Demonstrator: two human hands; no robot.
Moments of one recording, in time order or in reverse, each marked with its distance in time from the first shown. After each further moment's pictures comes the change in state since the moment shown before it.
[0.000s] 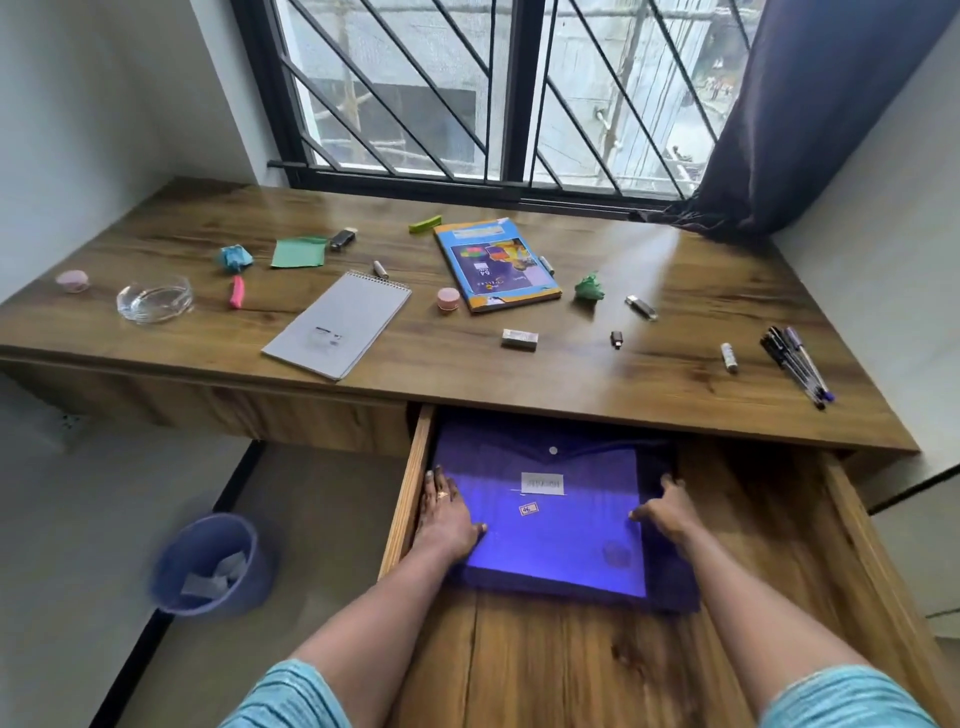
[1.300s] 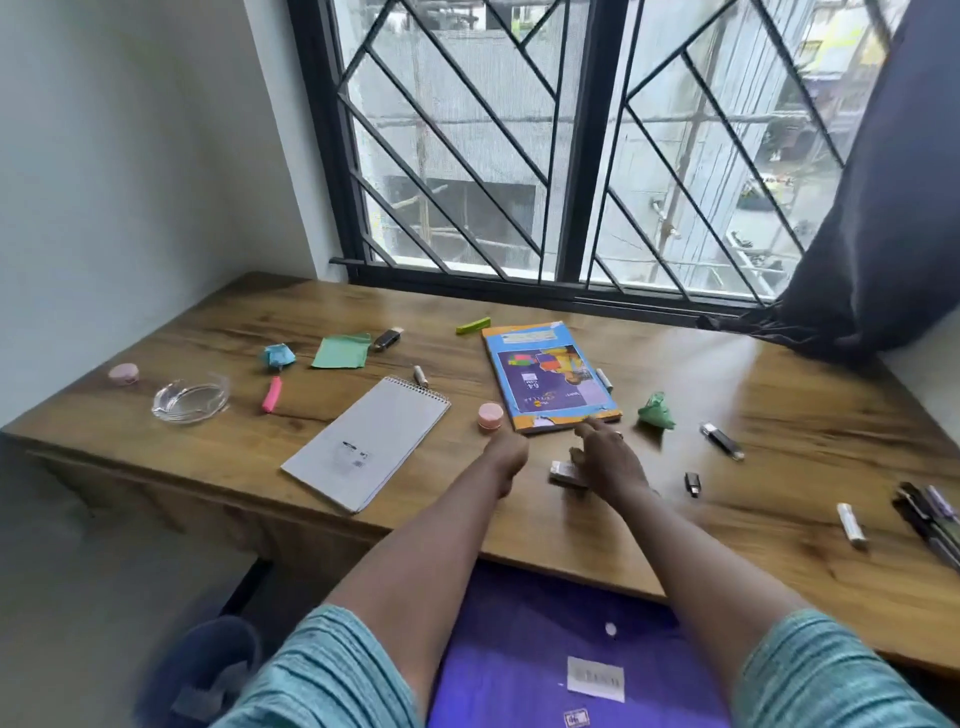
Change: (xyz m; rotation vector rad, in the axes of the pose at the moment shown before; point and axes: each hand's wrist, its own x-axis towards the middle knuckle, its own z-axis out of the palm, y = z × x) left_hand 0.127 0.104 -0.200 -0.997 0.122 -0.126; right_hand 0.085 -0.265 0.021 -0.429 0.180 -0.781
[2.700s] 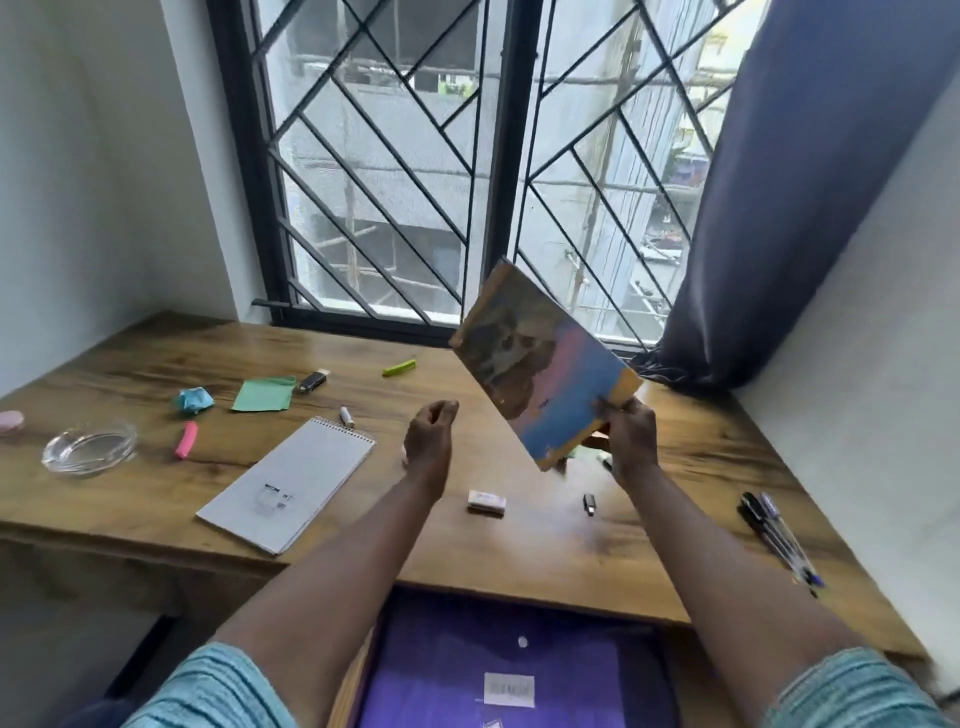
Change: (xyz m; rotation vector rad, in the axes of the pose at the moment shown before) left_hand -0.024 0.039 -0.006 -0.289 0.196 0.412; right_hand -0.037 0.037 -0.137 1.221 0.431 0.279
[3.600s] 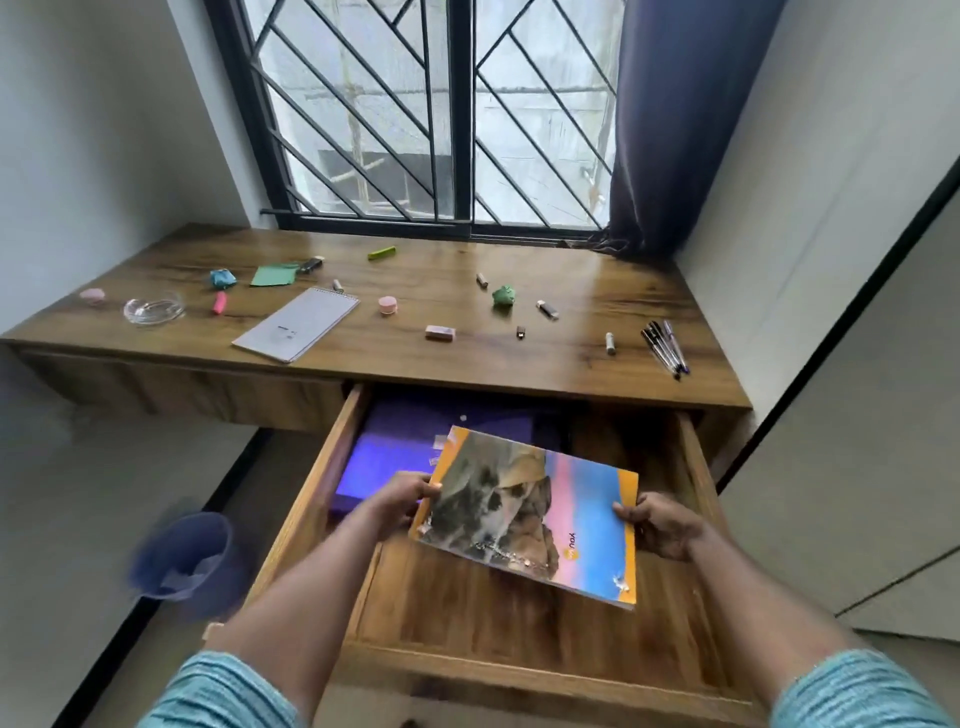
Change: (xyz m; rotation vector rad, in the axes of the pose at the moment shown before) left_hand -0.312 -0.137 -0.048 0.300 -0.451 -0.501; right_hand -0.245 0.136 -0.299 -0.120 -0.442 0.791
